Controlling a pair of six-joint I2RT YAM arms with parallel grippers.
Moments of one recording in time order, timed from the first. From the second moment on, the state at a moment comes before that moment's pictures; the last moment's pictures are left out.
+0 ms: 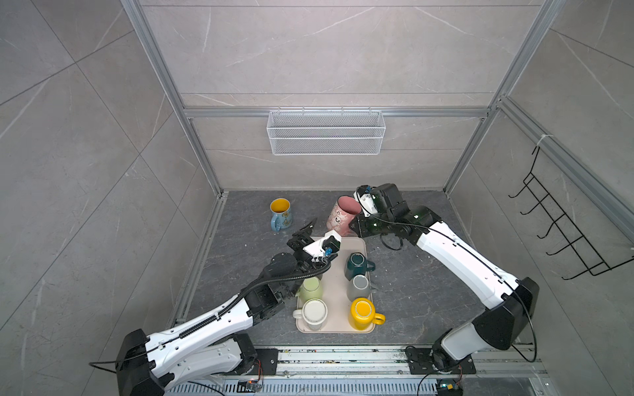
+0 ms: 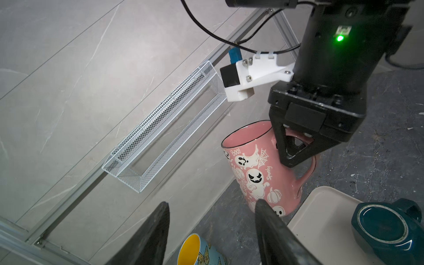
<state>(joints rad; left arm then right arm) -1.00 0.96 0.76 0.30 -0.51 0.70 0.61 1.59 1.61 -0.80 -0.12 0.30</state>
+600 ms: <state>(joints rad) -0.45 0.97 0.83 -0.20 -0.22 -0.11 0.73 2.23 2.31 -0.92 0.10 0.31</state>
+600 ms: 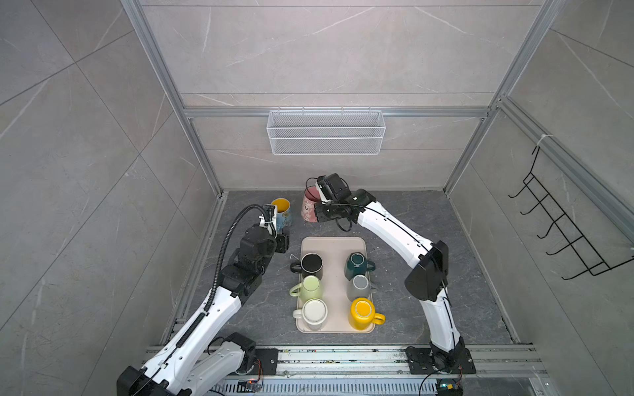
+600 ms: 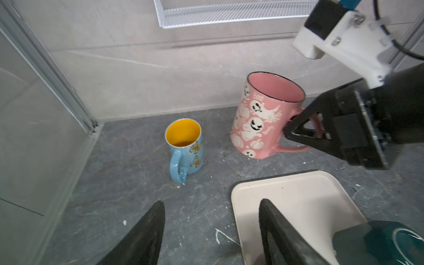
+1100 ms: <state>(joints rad) -0.20 1.02 0.82 -0.25 0.15 -0.38 0.74 2.61 2.86 -1.12 0.22 0.30</state>
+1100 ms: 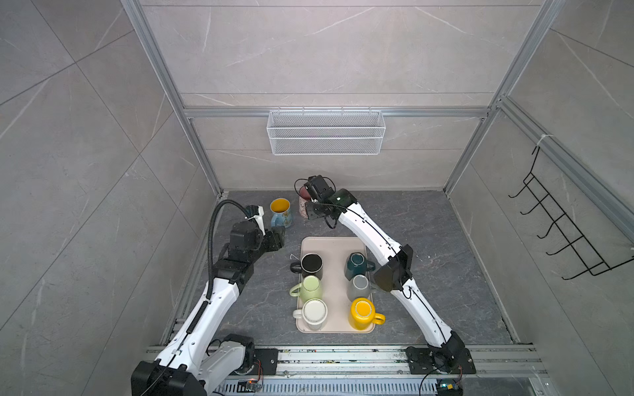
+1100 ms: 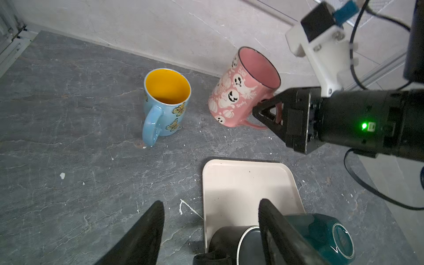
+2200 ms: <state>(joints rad) -0.15 1.02 0.78 -0.22 0.26 -0.43 0.76 2.73 2.82 -1.00 0.19 0.29</state>
